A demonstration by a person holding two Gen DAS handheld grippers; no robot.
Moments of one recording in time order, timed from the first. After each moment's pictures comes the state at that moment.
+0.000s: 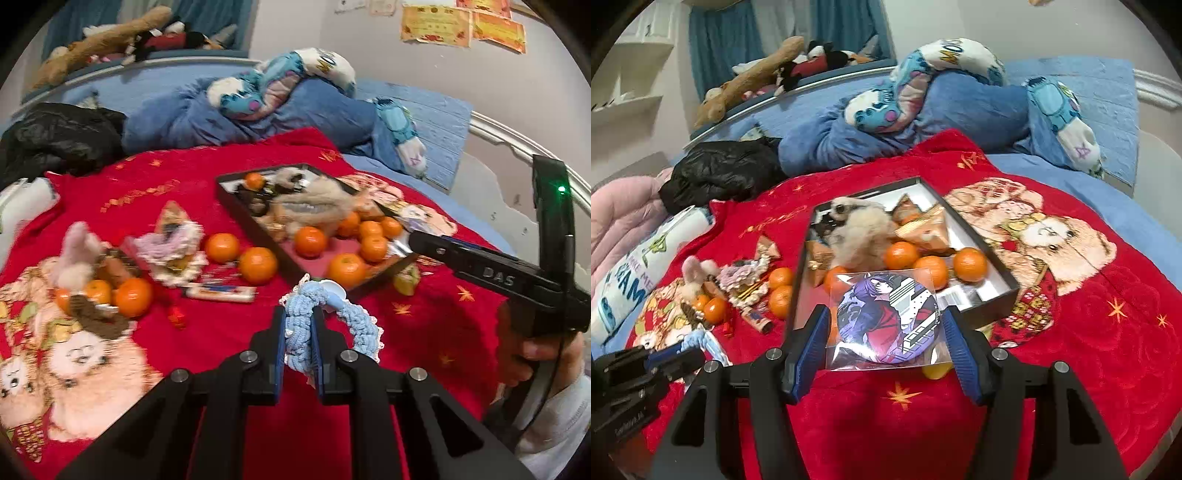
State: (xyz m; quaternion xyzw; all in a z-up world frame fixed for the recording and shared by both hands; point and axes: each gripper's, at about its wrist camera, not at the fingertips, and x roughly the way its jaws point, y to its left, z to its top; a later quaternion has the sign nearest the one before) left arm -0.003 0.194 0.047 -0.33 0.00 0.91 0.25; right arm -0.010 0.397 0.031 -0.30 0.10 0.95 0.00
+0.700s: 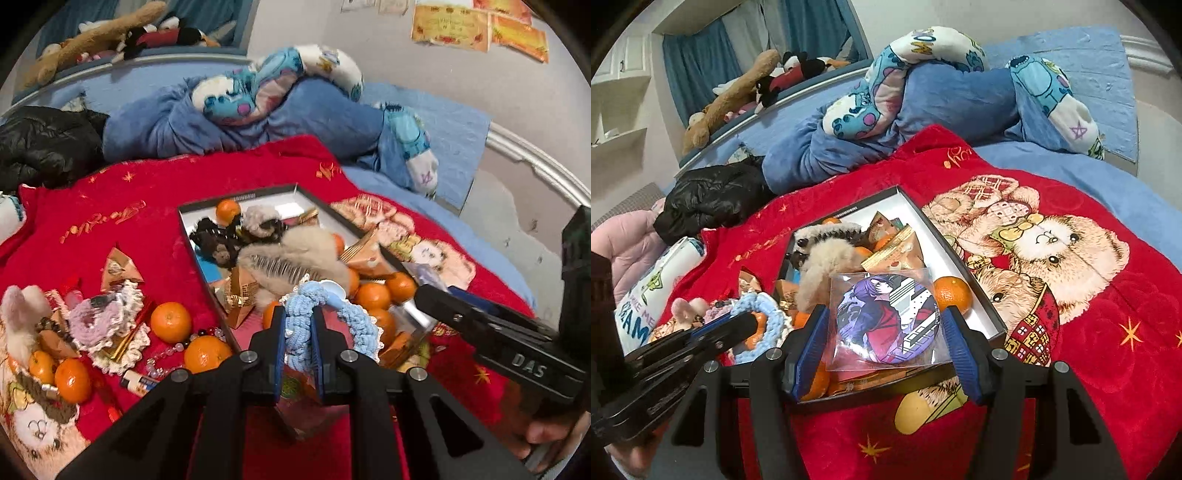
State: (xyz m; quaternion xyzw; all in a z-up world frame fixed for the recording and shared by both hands) left arm -0.100 0.268 0.052 -0.34 -0.01 0.91 0.24; right arm -0.056 0.436 0.027 -0.30 0.15 0.94 0.00
